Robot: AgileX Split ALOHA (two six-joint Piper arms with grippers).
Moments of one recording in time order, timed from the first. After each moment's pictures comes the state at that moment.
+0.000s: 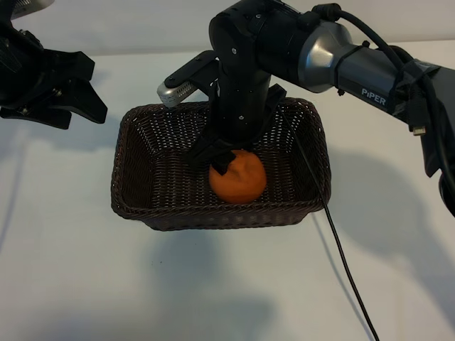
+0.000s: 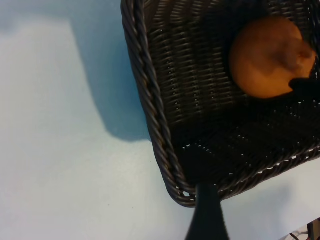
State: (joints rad) left arm -0.08 1.54 -1.34 -0.42 1.18 0.13; right arm 0.61 2.17 -1.86 0.05 1.17 -0.03
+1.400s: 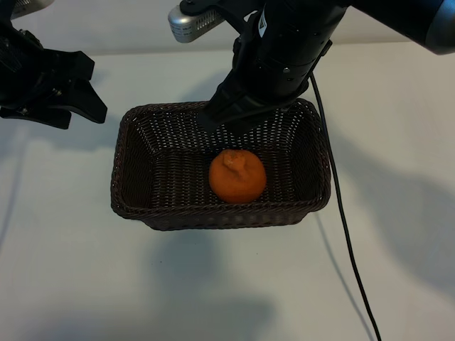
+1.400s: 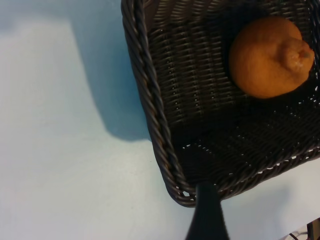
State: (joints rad) left arm -0.08 1.54 -1.34 -0.42 1.18 0.13; right arm 0.61 1.83 -1.76 0.07 1.22 0.01
